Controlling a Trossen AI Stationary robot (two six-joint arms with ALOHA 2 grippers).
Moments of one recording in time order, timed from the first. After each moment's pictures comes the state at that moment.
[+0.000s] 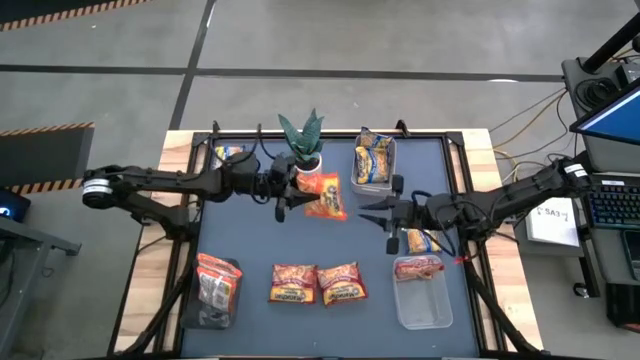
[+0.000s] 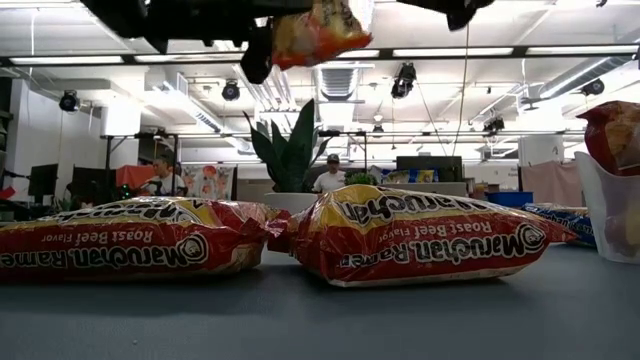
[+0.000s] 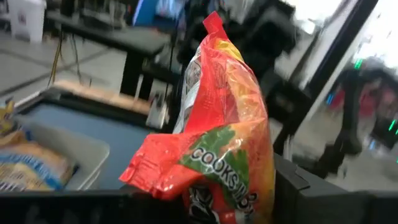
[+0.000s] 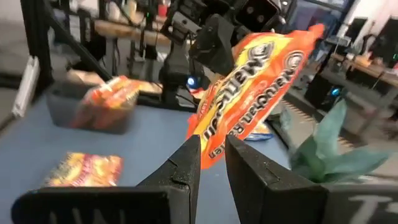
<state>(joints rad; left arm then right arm) 0.17 1.28 0.77 0.47 0.28 -0.32 0.26 1.08 0.71 0.25 0.38 -0.14</state>
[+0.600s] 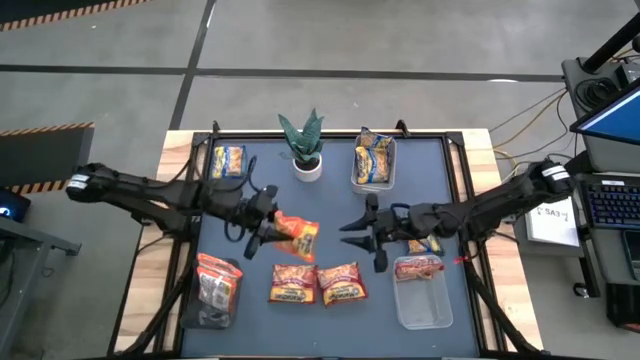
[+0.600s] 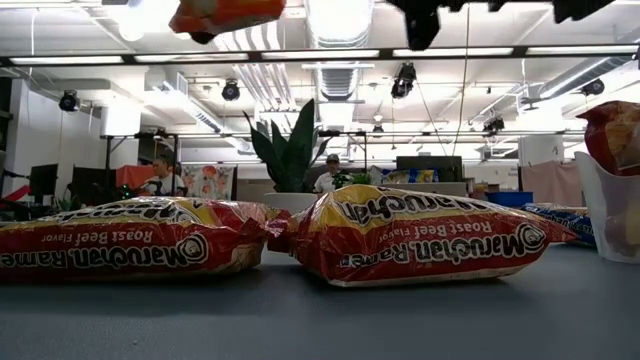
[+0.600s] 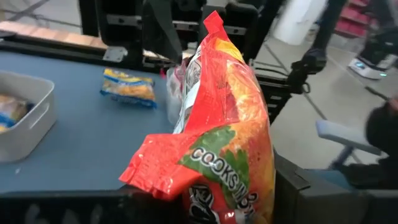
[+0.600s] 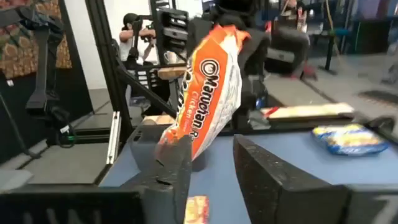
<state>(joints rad) -0.15 1.06 0.85 -0.09 0.10 -0.25 0.26 1.34 0.70 0.65 0.16 0.11</state>
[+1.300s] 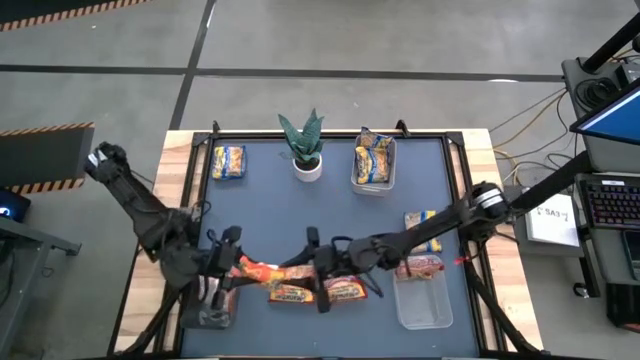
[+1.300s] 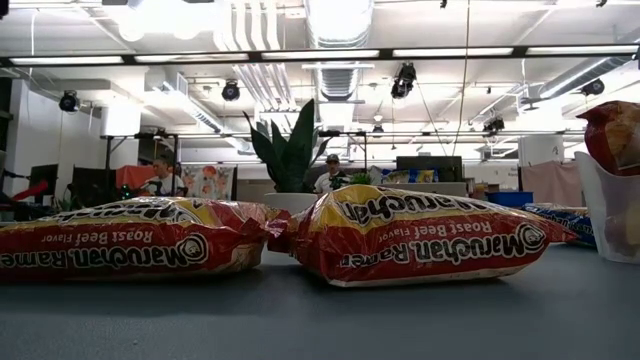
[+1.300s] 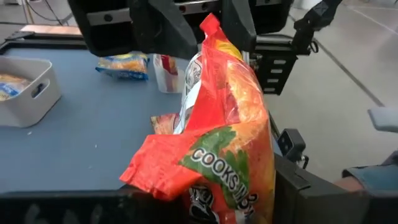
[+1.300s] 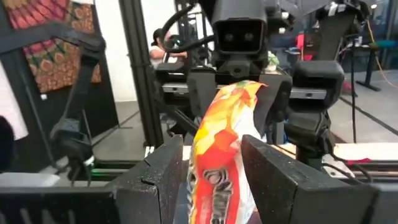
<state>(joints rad) -0.82 1.03 0.84 -0.29 -0.62 -0.43 0.35 1.91 1.34 0.67 0.16 0.09</state>
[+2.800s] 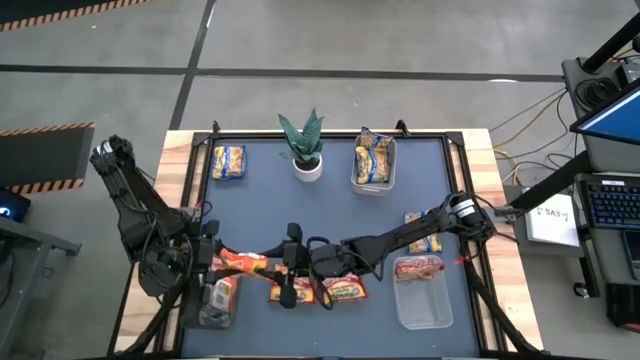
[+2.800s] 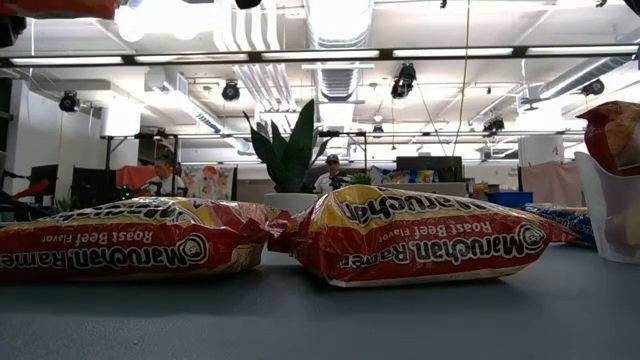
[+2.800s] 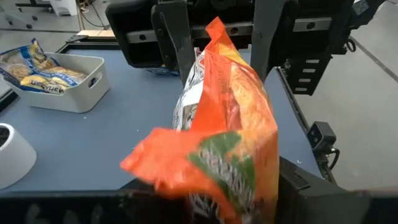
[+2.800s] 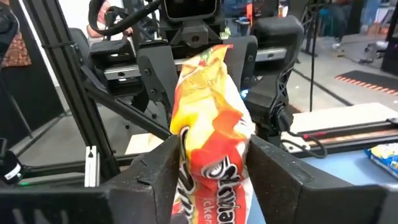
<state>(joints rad) -0.98 0.95 0.84 -0.52 -0.90 -0.59 0.34 2.11 1.71 0.33 0.33 0.16</state>
